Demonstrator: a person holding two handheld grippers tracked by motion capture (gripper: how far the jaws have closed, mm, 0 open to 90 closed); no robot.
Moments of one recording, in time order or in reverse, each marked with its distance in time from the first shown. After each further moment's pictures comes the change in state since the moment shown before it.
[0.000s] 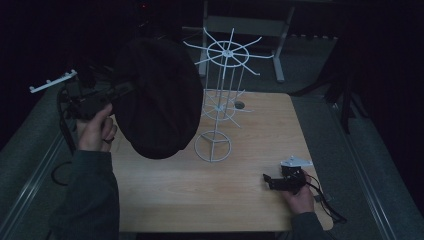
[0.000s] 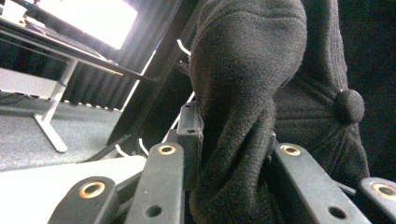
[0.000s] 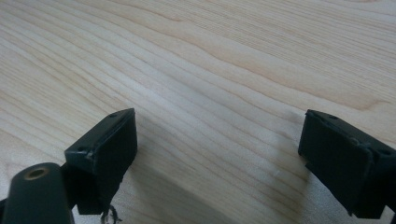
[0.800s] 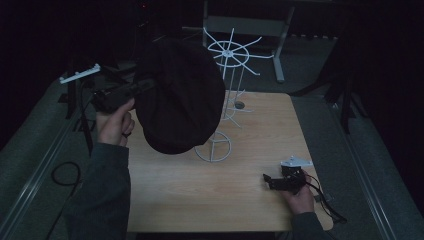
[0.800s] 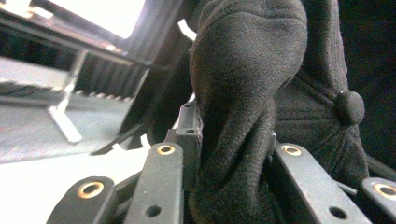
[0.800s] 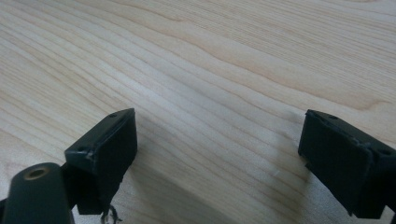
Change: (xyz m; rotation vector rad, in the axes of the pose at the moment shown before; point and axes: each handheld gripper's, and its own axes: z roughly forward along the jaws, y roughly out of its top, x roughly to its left) left arm -0.002 -0.006 0.046 0.088 0.095 0.030; right arm 0.000 0.000 0.000 0.000 0.000 0.000
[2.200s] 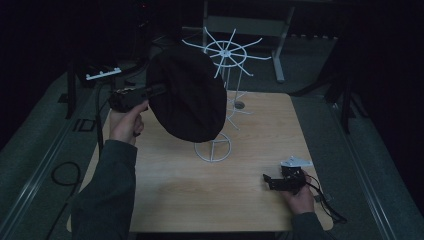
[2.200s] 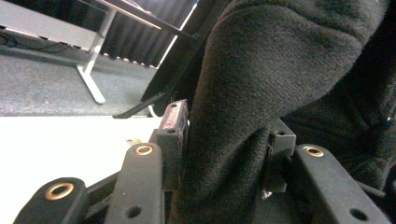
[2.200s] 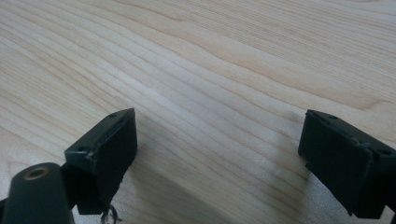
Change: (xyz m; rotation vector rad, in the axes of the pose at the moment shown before) left arm 0.021 -0.014 0.028 0.102 0.076 -0.077; right arm 0.000 0.000 0.000 0.000 0.001 -0.002
